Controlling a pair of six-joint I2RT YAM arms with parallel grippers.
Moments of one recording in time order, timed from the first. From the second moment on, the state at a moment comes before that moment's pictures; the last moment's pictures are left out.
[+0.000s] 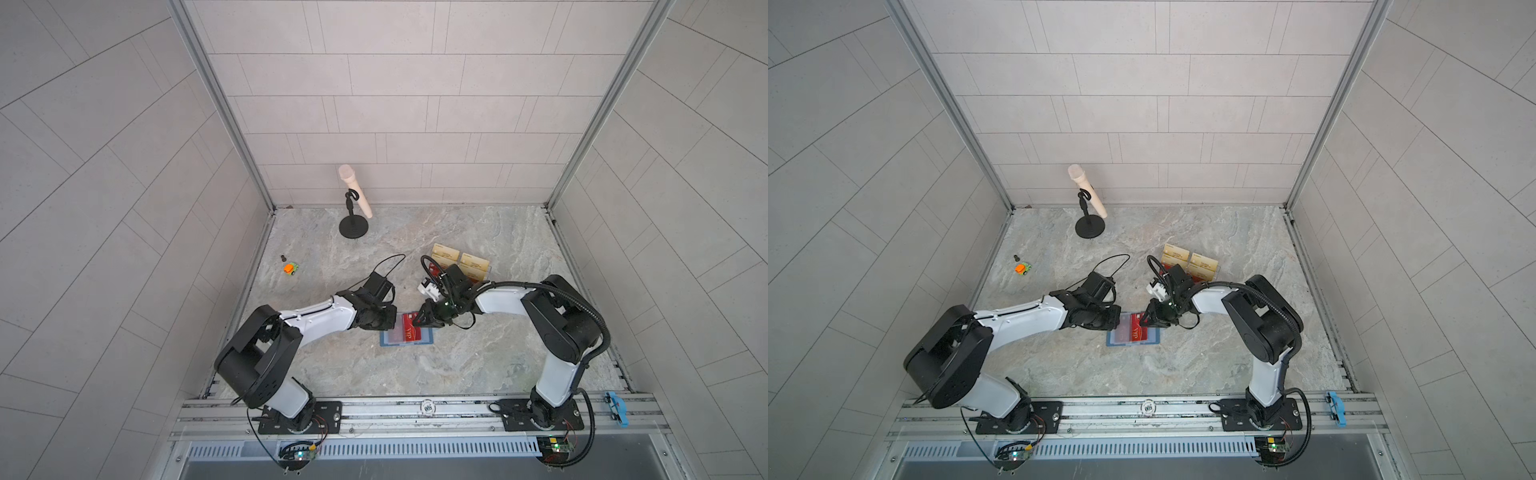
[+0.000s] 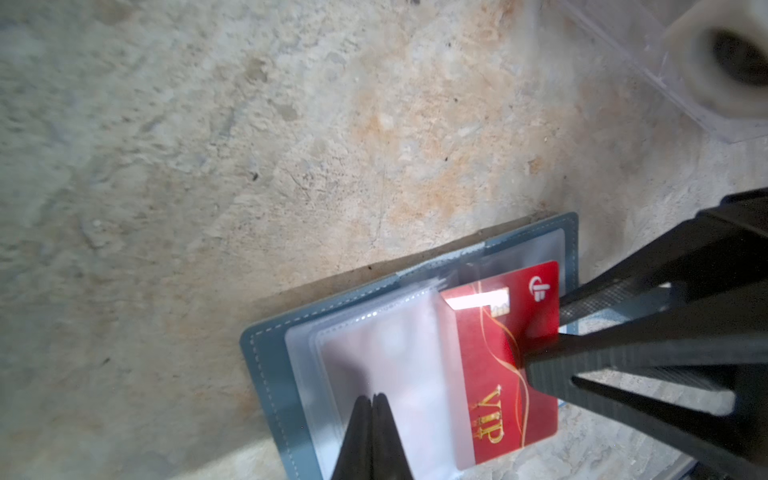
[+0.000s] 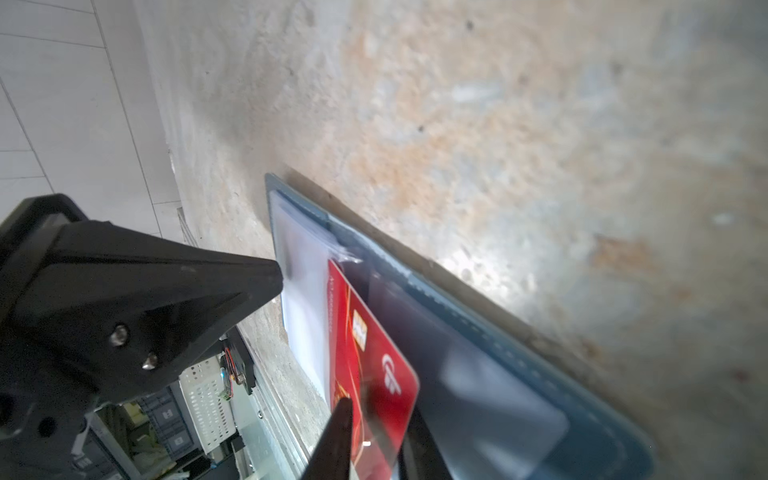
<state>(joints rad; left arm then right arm) -0.65 1.53 0.76 -0.35 0.19 -0.55 0.56 1.81 0.89 -0.15 -0.74 0.58</state>
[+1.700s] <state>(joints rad) -0.58 1.40 0.68 -0.34 0.18 -0.66 0.77 1.77 1.08 -0.52 -0.30 0.58</state>
